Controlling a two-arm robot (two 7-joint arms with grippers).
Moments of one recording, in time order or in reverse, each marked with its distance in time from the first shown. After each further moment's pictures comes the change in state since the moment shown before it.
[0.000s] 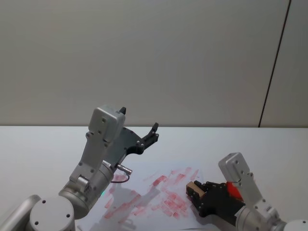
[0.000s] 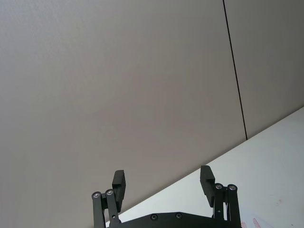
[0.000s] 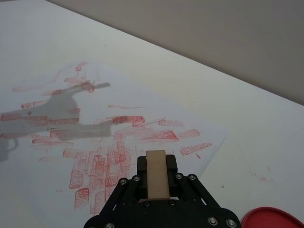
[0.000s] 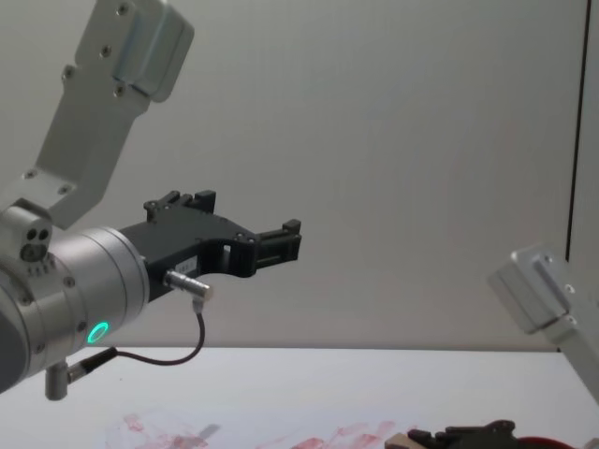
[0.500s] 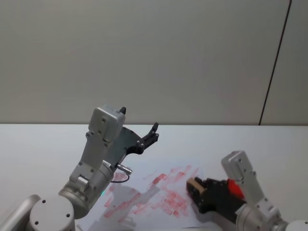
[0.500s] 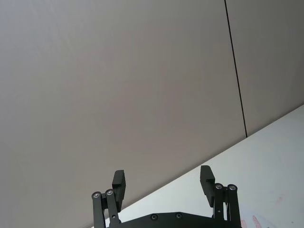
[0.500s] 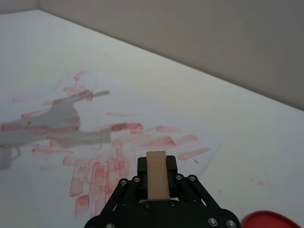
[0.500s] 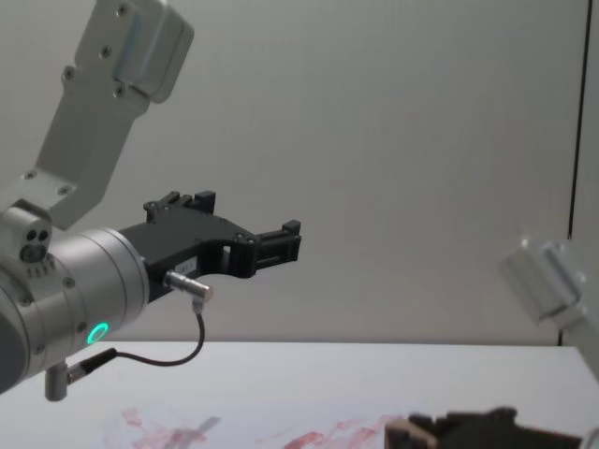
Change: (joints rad) left arm 0.000 0.000 0.000 0.000 0.000 0.000 0.000; right arm -0.008 0.002 0.000 -0.016 0.023 -0.026 -0.021
